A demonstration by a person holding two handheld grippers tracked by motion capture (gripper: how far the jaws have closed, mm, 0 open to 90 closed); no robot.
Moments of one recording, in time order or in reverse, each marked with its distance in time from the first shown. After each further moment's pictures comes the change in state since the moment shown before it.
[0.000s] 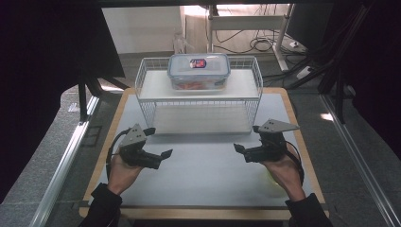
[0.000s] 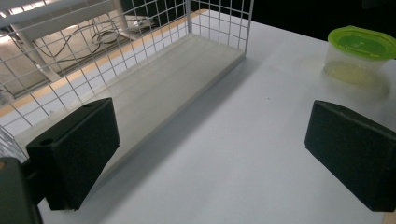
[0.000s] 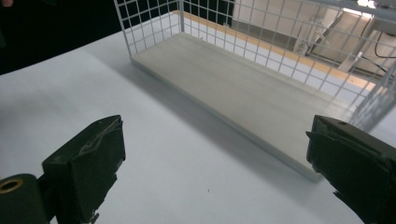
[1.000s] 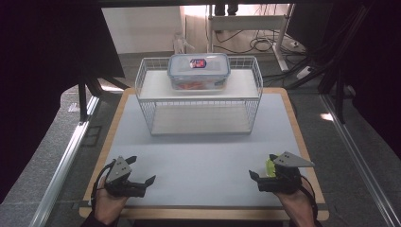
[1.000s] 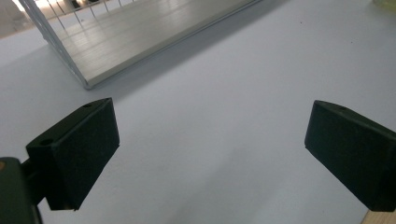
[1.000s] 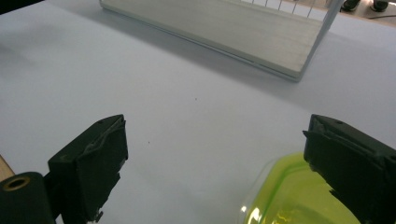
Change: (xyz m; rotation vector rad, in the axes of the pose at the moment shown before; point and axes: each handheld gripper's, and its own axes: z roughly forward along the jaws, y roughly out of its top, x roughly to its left) left arm -0.019 -0.093 -0.030 0.082 0.141 -0.062; right arm 0.015 -0.086 -0.035 0.056 -0.124 0.061
